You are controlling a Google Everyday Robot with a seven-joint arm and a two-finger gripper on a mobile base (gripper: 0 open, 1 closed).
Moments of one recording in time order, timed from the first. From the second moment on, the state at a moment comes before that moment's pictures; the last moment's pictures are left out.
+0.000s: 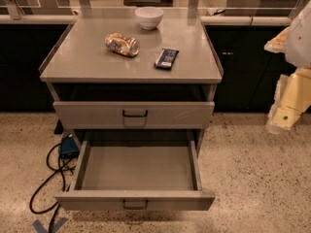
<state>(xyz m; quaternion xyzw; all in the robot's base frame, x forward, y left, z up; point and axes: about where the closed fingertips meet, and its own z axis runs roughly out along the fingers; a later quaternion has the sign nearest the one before) 0.438 -0.217 0.976 -0.60 0.78 -0.03 0.16</state>
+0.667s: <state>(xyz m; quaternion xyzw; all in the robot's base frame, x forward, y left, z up) 0.478 -0.209 0.964 -0.61 0.77 -0.01 0.16</state>
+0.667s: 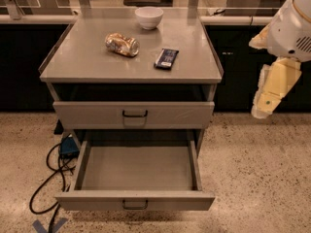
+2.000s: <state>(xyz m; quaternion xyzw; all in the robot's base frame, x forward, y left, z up) 0.643 -0.106 0.977 -0.61 0.68 0.19 0.35</state>
